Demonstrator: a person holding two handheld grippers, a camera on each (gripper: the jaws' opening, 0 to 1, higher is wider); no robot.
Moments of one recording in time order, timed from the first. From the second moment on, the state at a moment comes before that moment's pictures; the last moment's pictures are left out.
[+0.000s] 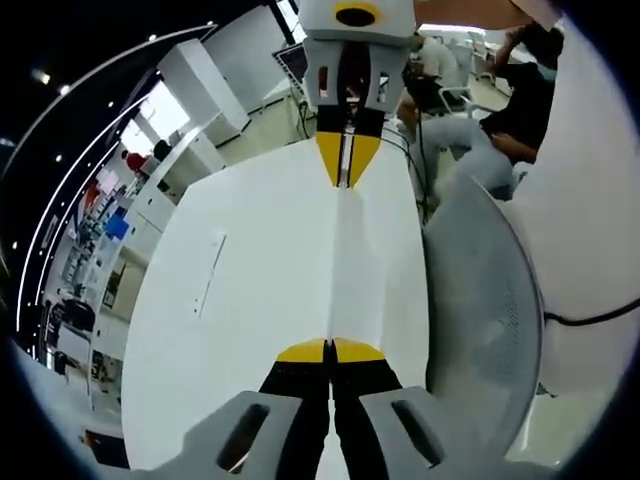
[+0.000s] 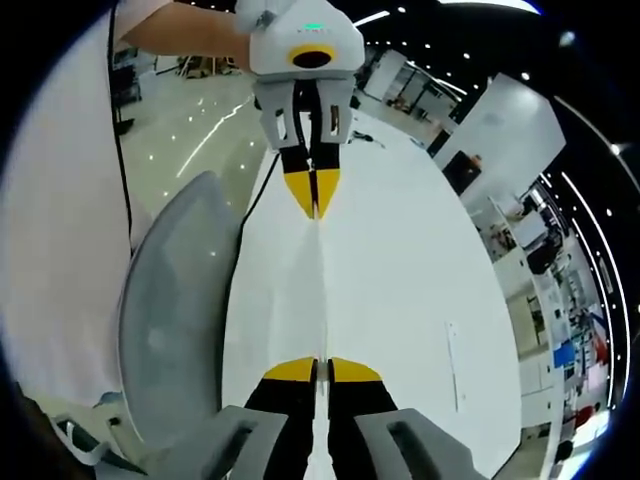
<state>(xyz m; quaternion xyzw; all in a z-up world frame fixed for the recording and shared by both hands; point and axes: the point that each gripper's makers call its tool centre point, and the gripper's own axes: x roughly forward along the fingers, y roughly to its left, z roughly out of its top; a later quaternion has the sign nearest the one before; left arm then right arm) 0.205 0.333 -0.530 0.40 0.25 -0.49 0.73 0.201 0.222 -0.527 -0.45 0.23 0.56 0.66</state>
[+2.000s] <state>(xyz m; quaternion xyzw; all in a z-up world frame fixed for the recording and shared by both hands) 0.202 0.328 -0.529 0.40 0.23 -0.50 0.73 0.198 0.265 -0.501 -0.37 0.23 0.59 0.68</state>
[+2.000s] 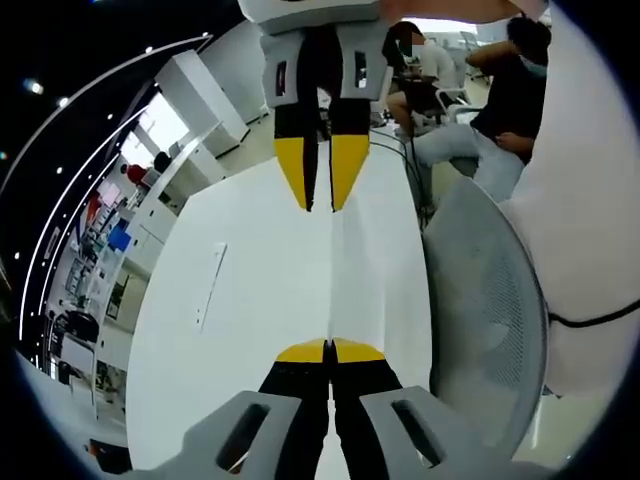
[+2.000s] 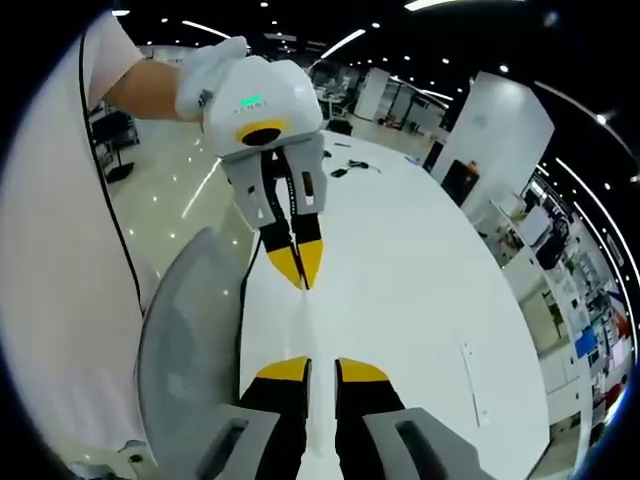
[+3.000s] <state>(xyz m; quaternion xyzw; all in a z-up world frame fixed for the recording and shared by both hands) 0.198 0.320 -0.522 0.40 0.22 -0.50 0.74 0.191 0.272 -0.519 -0.39 0.25 0.60 0.66</state>
